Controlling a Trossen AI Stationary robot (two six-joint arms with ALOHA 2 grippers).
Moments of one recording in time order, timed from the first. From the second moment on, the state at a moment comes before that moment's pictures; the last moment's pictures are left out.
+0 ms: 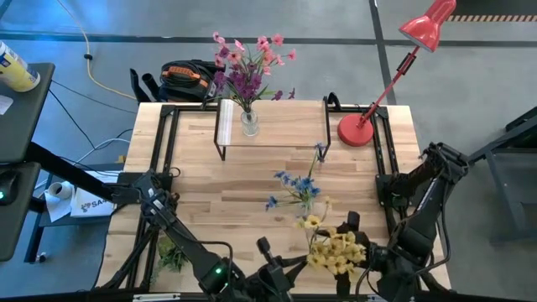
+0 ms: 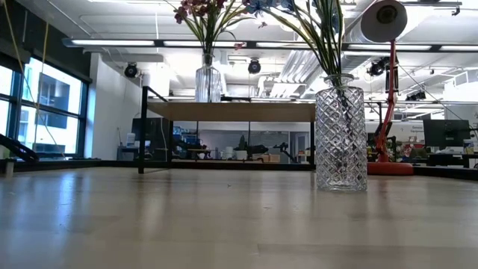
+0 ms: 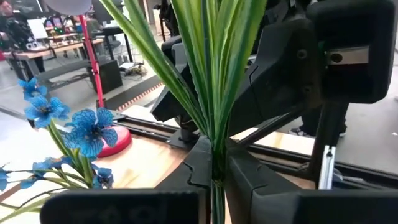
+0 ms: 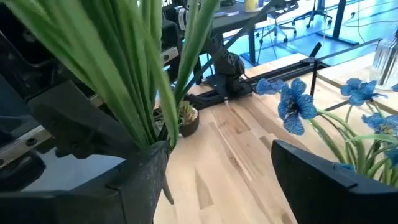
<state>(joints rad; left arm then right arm) -0.72 2.29 2.36 -0.36 -1.22 -0.24 0.94 1.59 1.49 -0.48 1.10 0.79</state>
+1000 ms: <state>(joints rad) -0.71 2.28 2.35 -0.40 -1.24 -0.23 1.01 1.54 1.49 -0.81 0.90 1.08</state>
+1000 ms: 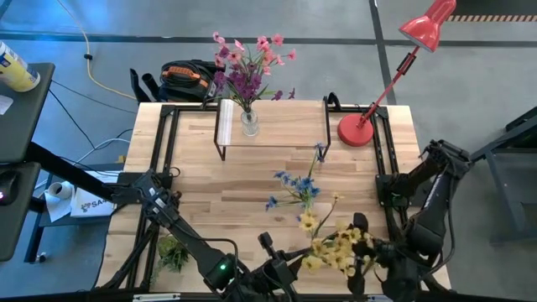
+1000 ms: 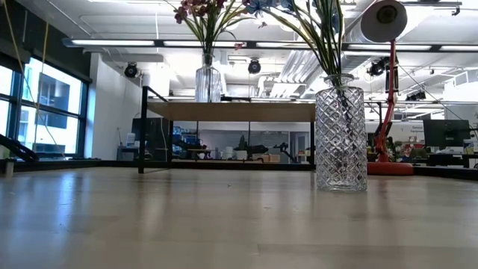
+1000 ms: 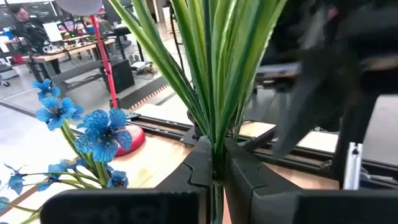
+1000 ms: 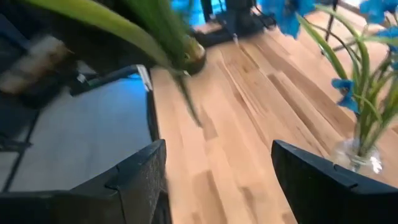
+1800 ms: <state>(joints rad) -0.65 2.28 2.35 -0.50 -1.08 -0.28 1.00 1.52 1.49 -0.64 0.97 0.94</state>
